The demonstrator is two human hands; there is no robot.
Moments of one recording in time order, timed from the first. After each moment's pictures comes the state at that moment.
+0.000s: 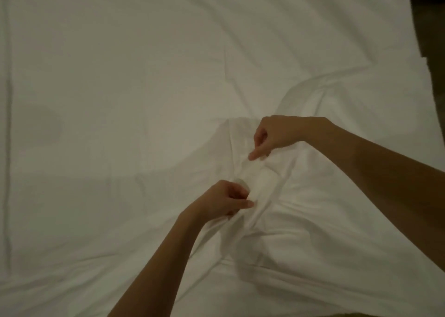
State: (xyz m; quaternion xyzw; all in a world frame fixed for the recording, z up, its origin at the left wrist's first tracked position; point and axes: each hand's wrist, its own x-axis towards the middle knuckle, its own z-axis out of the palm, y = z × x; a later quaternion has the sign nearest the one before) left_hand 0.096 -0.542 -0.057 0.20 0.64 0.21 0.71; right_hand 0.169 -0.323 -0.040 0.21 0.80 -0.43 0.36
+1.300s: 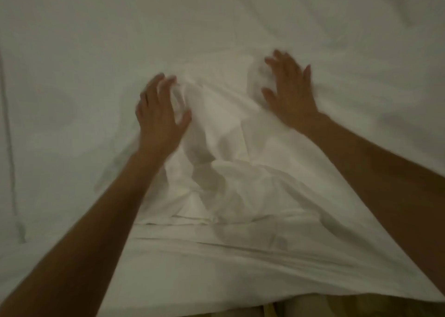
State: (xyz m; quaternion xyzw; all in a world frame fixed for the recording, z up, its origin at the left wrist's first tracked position) left_hand -0.028 -0.535 -0.069 0.43 0.88 0.15 0.15; right_hand 0.161 -0.340 -0.094 0.40 0.89 -0.19 0.07
